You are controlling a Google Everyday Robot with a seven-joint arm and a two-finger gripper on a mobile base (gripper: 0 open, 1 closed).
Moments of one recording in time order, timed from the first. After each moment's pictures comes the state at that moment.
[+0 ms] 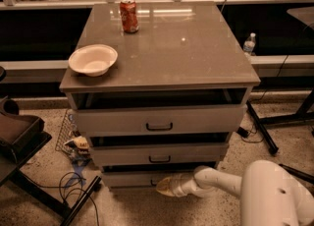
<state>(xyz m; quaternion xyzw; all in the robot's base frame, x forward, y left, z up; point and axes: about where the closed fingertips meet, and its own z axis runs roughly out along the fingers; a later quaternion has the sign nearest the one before) 0.548 -0.016 0.199 -0.58 0.69 0.27 0.34</state>
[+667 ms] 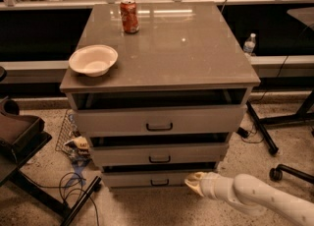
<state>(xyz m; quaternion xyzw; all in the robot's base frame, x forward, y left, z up) 0.517 -0.135 0.359 -0.48 0.75 0.17 0.41</state>
